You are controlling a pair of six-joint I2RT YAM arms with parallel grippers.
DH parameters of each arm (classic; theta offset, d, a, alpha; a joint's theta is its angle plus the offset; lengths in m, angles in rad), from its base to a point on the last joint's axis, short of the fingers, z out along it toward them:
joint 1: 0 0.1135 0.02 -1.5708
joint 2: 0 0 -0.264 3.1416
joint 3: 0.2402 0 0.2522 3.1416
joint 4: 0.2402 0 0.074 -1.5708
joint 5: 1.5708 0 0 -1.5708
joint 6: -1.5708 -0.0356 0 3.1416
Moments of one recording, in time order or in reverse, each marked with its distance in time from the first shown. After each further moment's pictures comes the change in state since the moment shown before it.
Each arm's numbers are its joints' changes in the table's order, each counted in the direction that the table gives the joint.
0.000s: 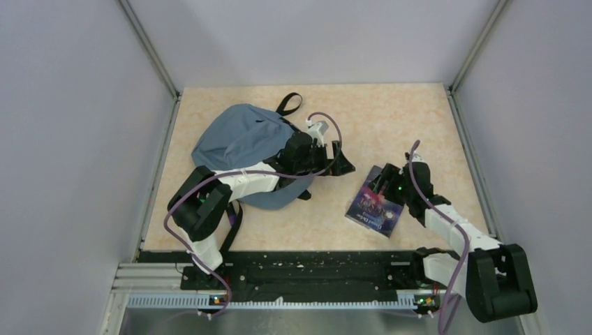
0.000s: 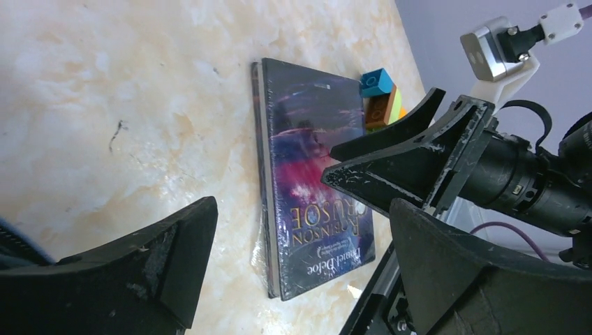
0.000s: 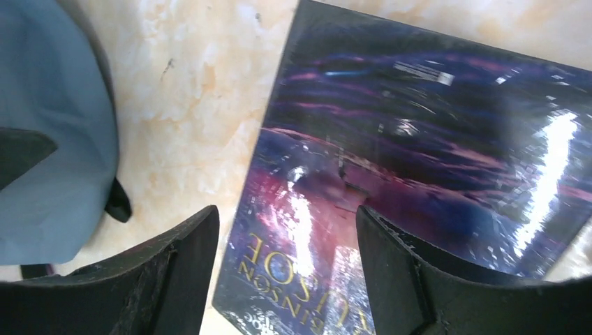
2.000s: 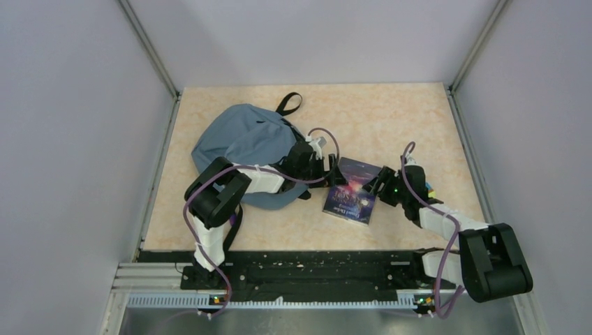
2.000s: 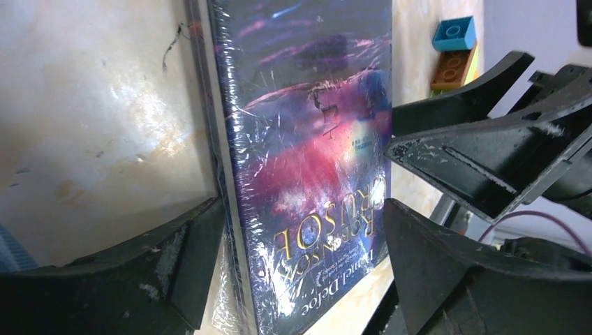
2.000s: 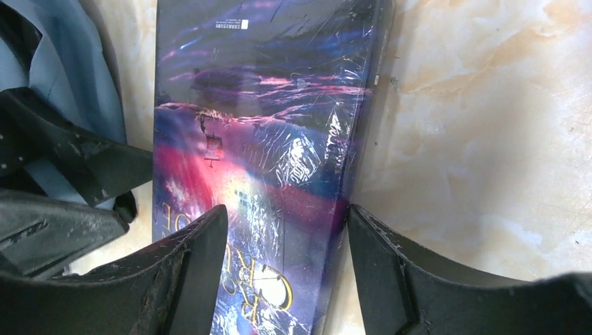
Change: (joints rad) left arm 0.039 0.168 -0.048 -0.034 0.083 0.049; right arm 0.024 0.166 -0.056 -0.245 -0.084 -0.048
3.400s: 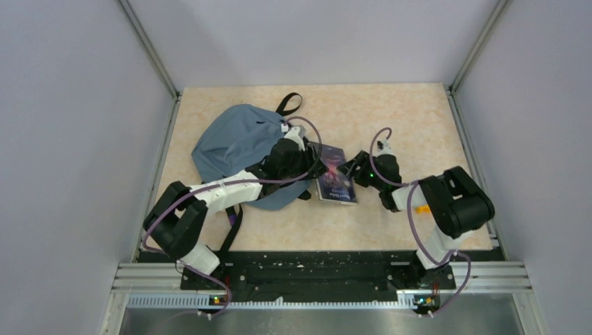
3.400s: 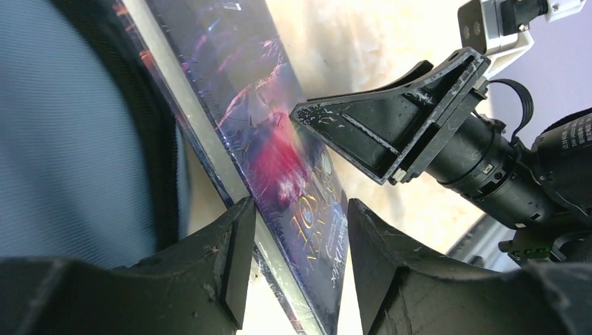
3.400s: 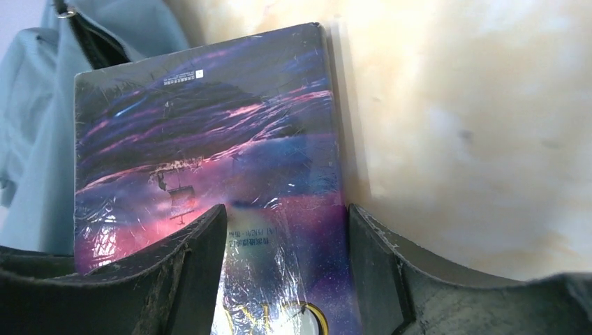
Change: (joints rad) left arm -0.010 -0.335 -0.101 0.137 -0.285 -0.001; right arm 0.154 0.449 0.122 -0.557 0.029 -0.164
